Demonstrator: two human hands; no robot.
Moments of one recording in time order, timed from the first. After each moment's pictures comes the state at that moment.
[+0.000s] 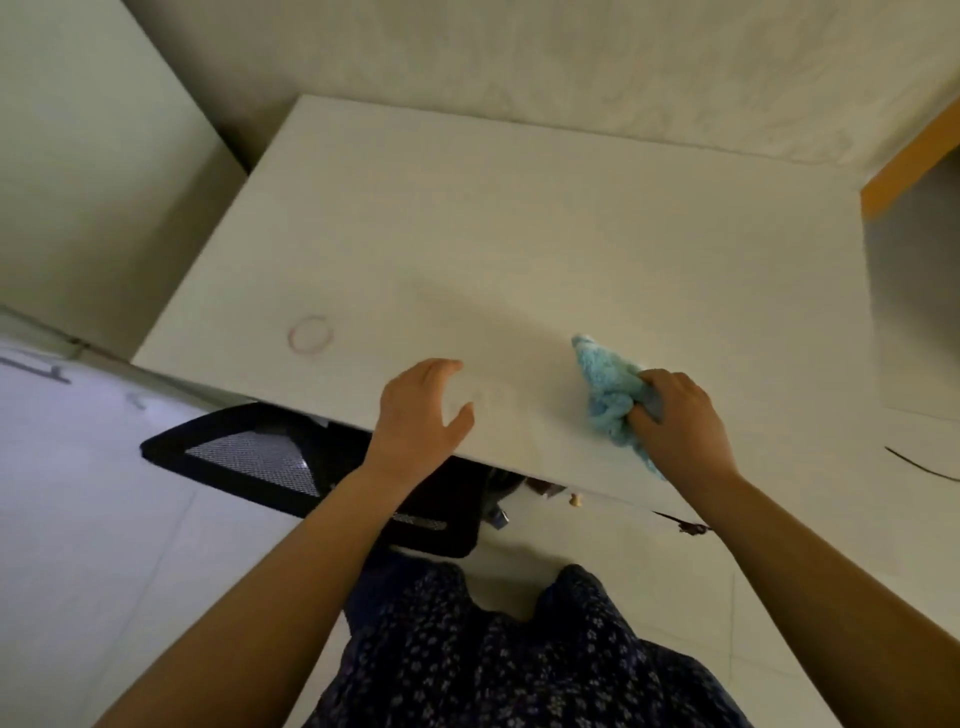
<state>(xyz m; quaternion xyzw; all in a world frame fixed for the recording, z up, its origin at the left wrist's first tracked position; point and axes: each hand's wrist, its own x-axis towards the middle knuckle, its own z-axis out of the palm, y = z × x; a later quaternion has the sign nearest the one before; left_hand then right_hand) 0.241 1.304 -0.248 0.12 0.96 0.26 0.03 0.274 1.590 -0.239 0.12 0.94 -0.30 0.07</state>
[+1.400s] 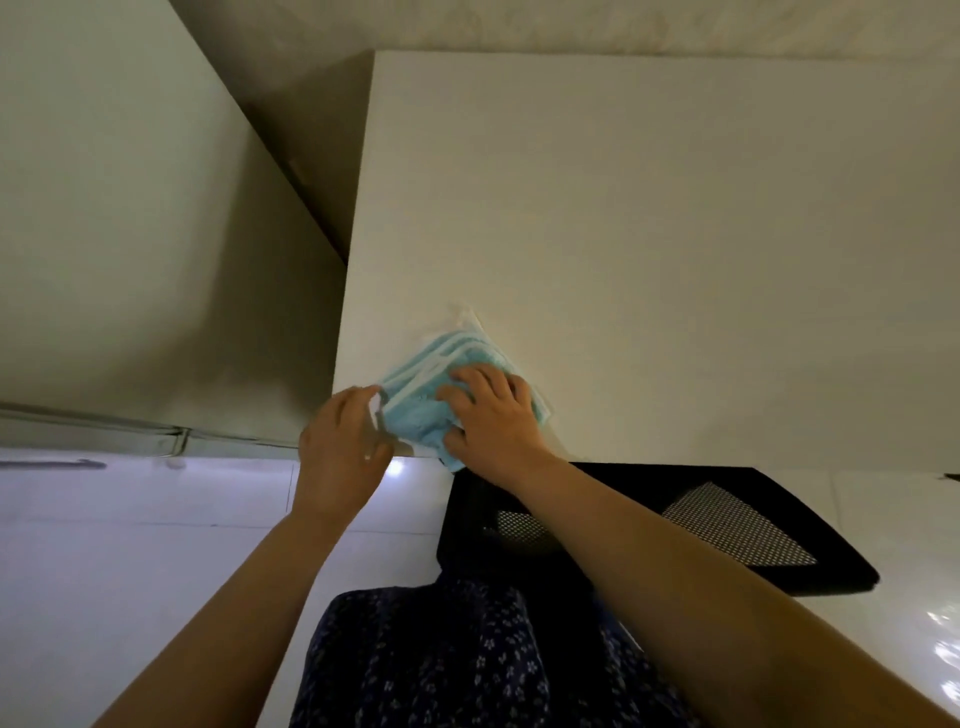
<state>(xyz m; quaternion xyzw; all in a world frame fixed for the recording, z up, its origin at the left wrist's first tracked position) 0.091 0.893 -0.310 0.13 0.96 0.20 0.11 0.119 1.090 -0.313 -0.04 0.98 -0.19 0.08</state>
